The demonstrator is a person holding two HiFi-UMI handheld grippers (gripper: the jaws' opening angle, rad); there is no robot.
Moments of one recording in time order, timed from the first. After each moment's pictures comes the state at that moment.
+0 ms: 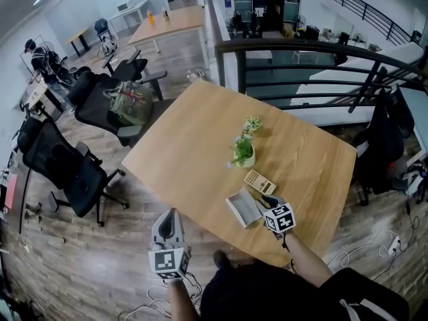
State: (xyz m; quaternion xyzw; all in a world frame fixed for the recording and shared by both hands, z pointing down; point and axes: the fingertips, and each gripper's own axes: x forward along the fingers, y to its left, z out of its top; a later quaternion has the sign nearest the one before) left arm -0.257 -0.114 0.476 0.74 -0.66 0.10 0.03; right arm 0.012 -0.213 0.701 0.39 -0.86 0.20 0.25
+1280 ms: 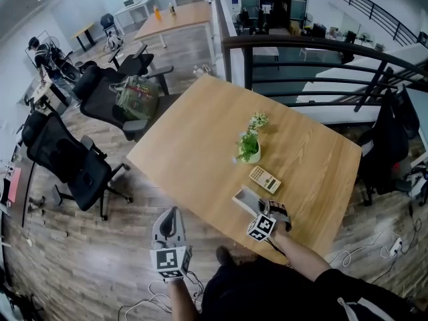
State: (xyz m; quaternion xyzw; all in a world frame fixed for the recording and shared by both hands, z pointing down) left arm -0.262 -0.100 0.478 0.73 -0.67 0.12 0.02; right arm -0.002 -0.198 0.766 0.36 -0.74 -0.17 0.55
